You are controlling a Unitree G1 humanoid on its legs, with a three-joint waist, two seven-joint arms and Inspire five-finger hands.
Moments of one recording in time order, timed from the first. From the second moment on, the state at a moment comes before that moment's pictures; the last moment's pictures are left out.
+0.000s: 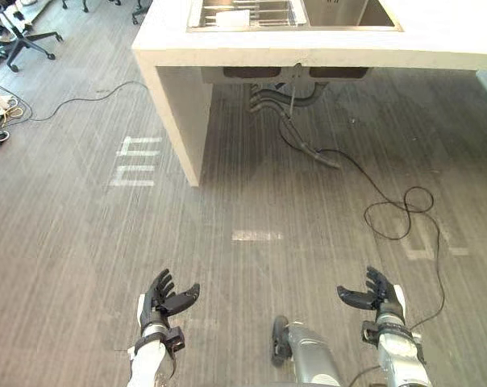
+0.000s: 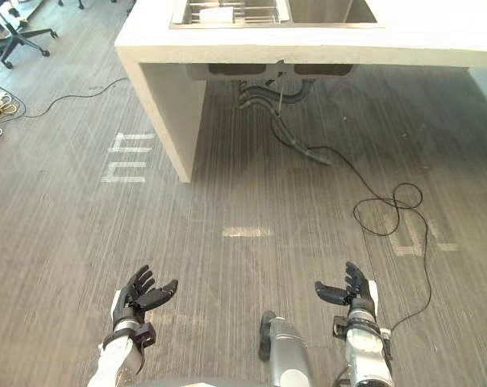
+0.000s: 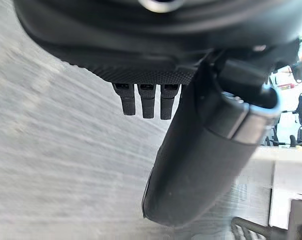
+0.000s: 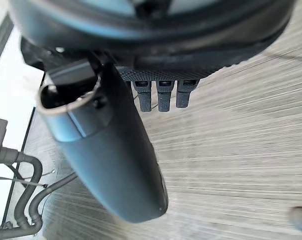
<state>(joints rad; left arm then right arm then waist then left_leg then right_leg) 0.18 0.06 0.05 0.41 -0.30 -0.10 0.19 0.08 -0.20 -0.19 0.58 0.08 -0.06 -0.17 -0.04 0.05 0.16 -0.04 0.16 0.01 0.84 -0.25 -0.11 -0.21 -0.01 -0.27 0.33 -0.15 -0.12</state>
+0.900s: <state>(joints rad) 0.21 0.09 -0.09 -0.30 -0.31 -0.20 0.22 0.06 -0.15 -0.11 0.75 0.07 -0.07 -0.16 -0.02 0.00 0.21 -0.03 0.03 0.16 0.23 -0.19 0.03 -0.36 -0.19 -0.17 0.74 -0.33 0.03</state>
